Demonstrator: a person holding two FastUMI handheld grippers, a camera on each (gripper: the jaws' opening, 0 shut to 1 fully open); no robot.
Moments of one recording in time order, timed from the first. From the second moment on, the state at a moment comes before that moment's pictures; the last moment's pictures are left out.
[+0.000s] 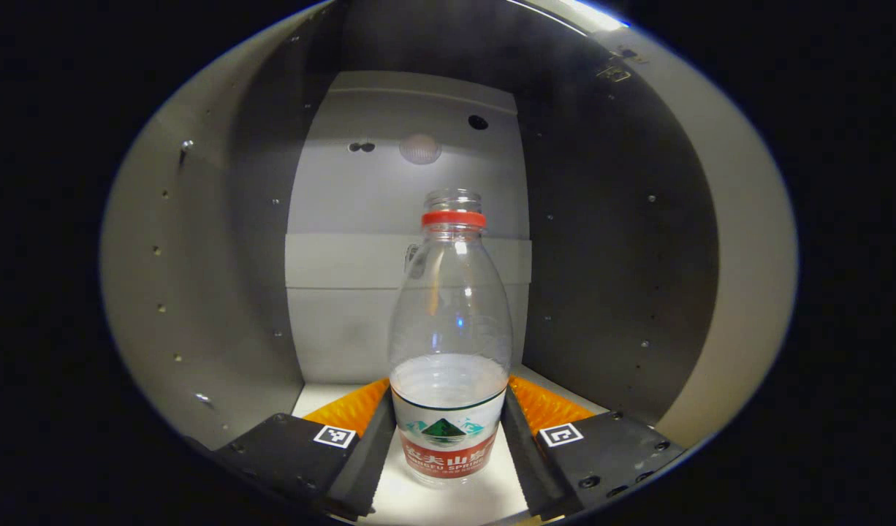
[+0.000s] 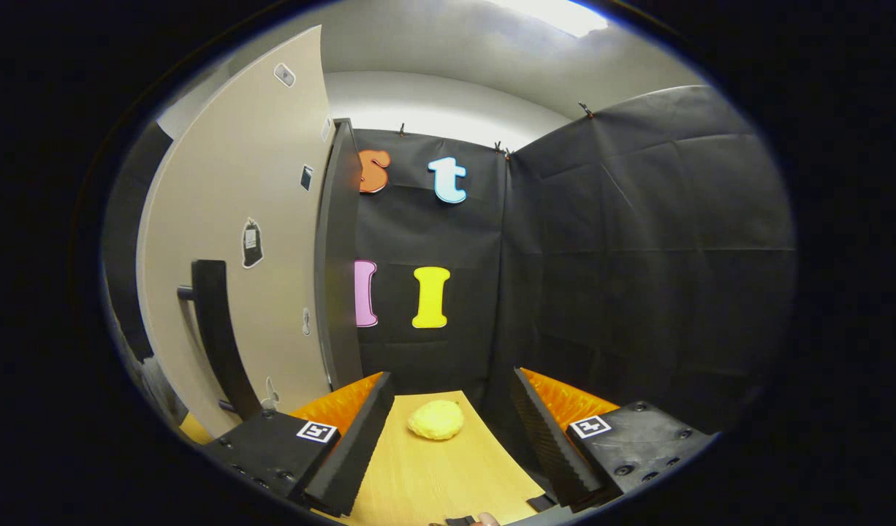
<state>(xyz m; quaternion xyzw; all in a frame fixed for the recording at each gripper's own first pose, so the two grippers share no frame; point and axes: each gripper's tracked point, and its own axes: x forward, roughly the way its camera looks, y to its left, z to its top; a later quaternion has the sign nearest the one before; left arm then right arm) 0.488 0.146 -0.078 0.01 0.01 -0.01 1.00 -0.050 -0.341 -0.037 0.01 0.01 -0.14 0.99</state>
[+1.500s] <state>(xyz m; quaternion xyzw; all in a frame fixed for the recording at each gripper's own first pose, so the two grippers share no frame) 0.191 0.225 -0.163 -0.04 0.04 -0.09 0.99 -0.064 -0.013 -0.023 -0.01 -0.04 0.02 1.00</state>
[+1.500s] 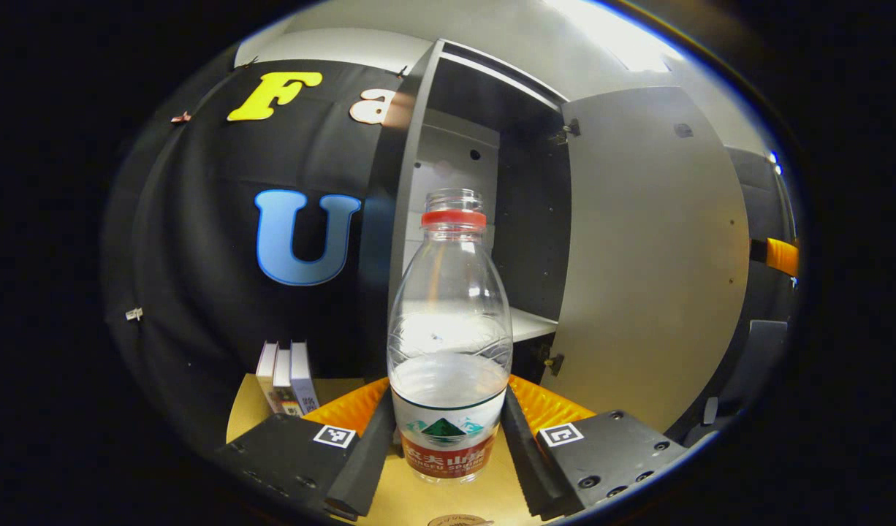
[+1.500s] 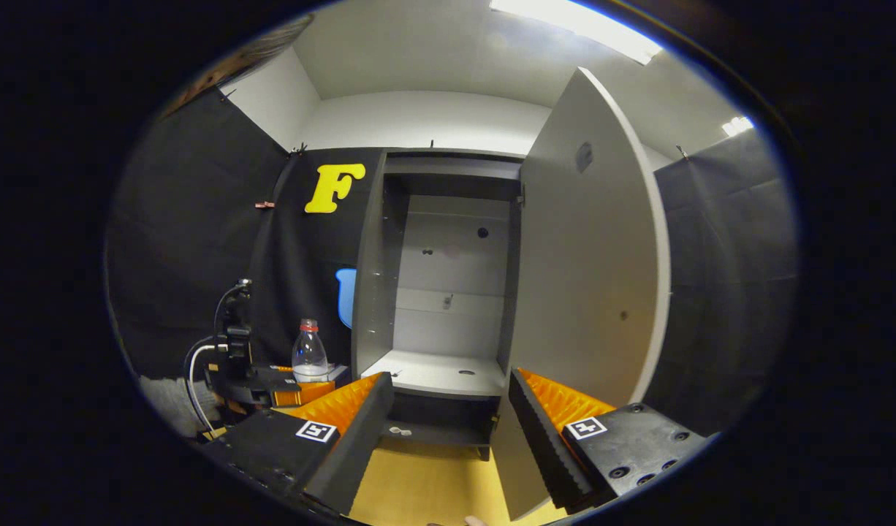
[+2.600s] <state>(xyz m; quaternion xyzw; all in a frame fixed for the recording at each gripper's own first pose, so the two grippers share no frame) 0.136 0.183 -0.412 -0.03 0.07 -0.08 0.99 0.038 0.026 -0.216 0.16 0.14 0.10 0.97</state>
